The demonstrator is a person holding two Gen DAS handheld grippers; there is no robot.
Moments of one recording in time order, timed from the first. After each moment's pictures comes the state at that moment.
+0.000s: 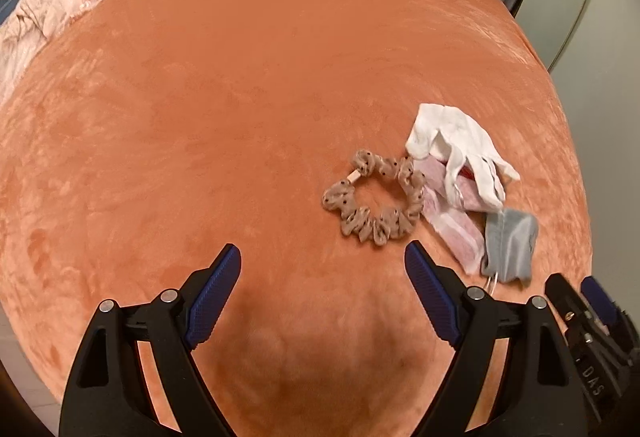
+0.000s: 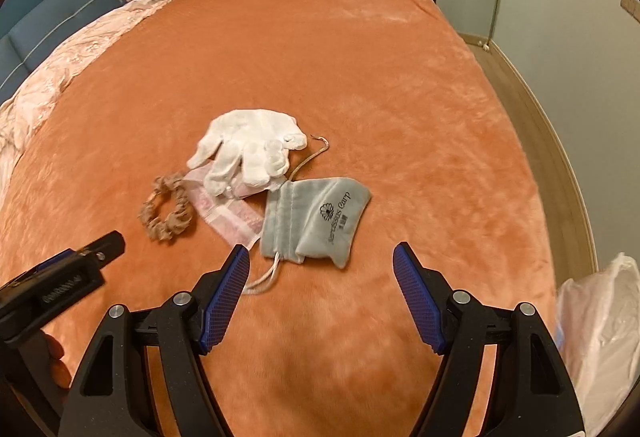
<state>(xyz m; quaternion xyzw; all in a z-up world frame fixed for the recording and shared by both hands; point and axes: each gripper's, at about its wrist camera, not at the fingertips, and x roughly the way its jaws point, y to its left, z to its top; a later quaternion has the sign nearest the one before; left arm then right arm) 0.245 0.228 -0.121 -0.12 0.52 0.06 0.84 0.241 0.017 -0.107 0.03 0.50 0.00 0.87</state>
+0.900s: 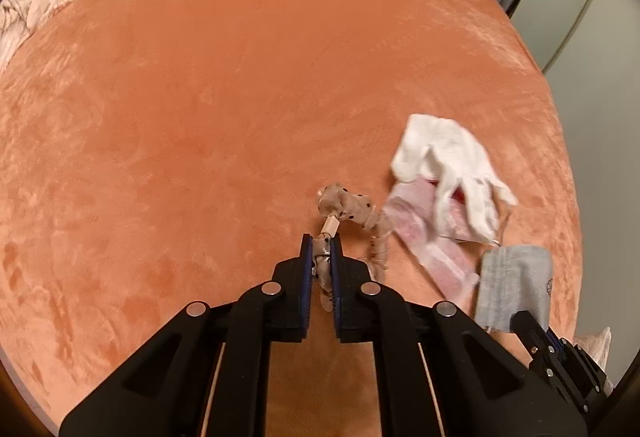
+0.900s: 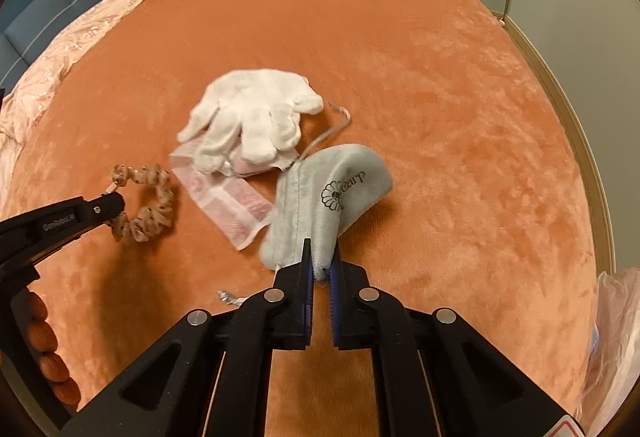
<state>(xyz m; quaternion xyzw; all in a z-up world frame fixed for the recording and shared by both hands) 0.272 0.218 -0.122 -0.13 0.52 0.04 0.84 0.244 0.025 -0.124 0.05 0.52 0.03 0.85</state>
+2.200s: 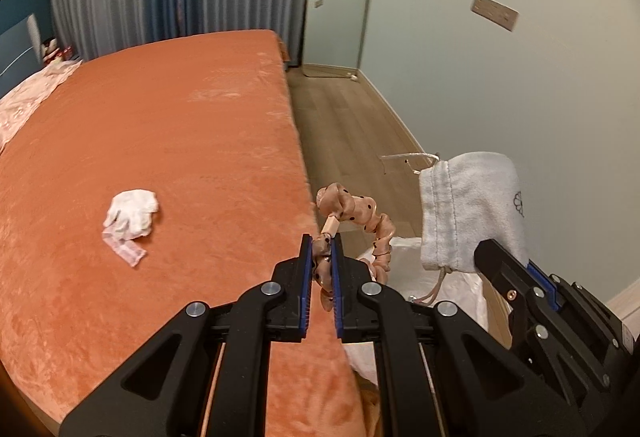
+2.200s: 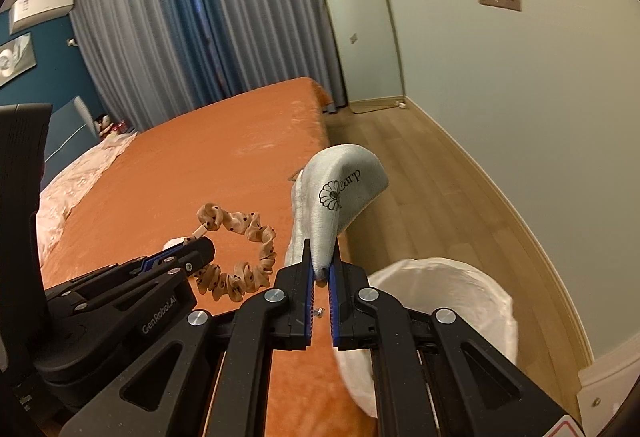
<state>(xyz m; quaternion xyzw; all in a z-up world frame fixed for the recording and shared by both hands) 0.086 -0.140 0.076 0.02 0.40 -0.20 0.89 0.018 -0.243 0.079 0.14 0.33 -0.09 0.93</state>
